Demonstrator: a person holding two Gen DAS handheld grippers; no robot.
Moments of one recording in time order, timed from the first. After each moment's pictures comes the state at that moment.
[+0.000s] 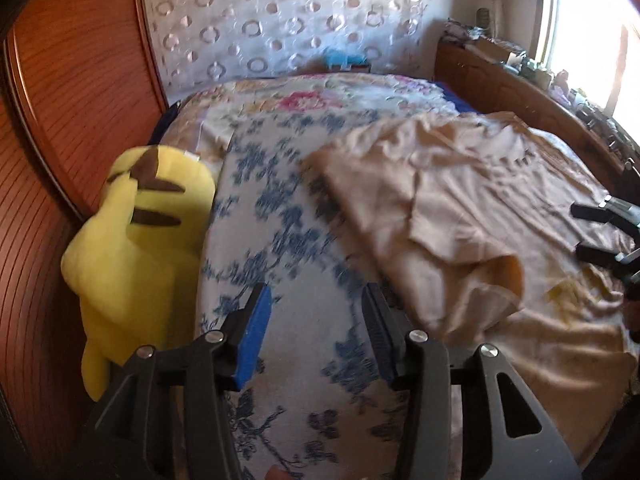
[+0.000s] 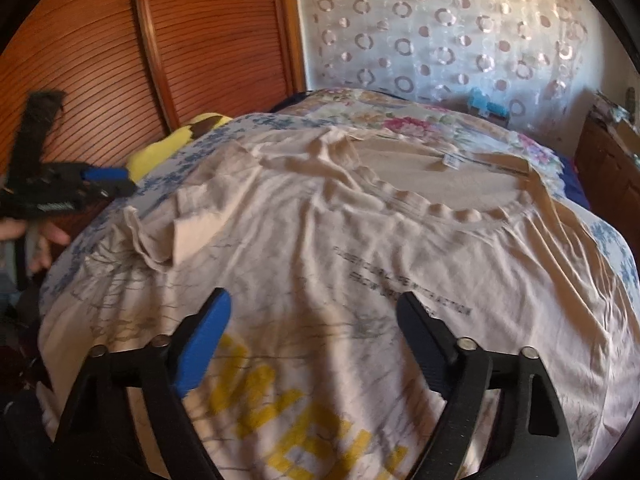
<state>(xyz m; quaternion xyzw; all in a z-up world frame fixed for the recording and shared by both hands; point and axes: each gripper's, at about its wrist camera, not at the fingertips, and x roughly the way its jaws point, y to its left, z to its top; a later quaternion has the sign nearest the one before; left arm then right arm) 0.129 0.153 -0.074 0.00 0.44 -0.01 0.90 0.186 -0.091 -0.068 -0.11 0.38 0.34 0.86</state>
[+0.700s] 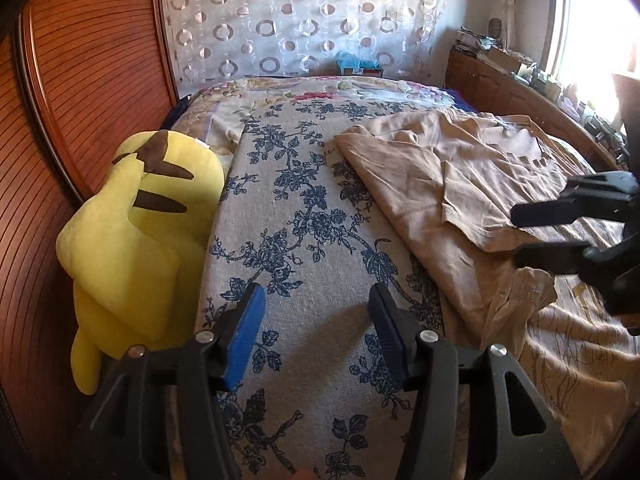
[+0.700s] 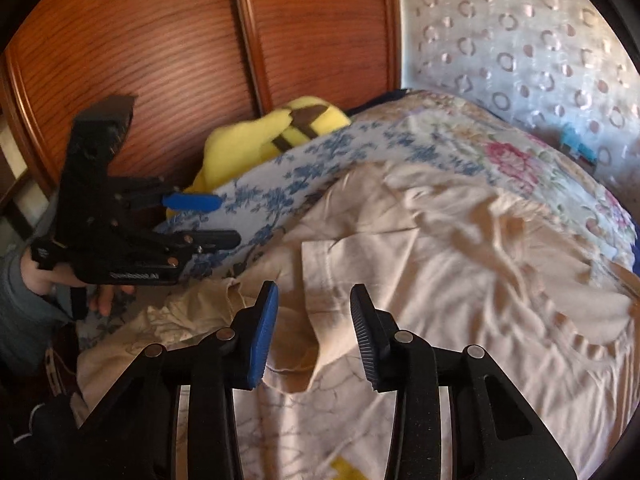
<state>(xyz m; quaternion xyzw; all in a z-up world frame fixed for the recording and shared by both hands) 0.126 0.167 -0.091 -0.02 0.42 0.00 0.91 0.195 0.039 -0.068 -0.17 0.38 0.47 0.78</state>
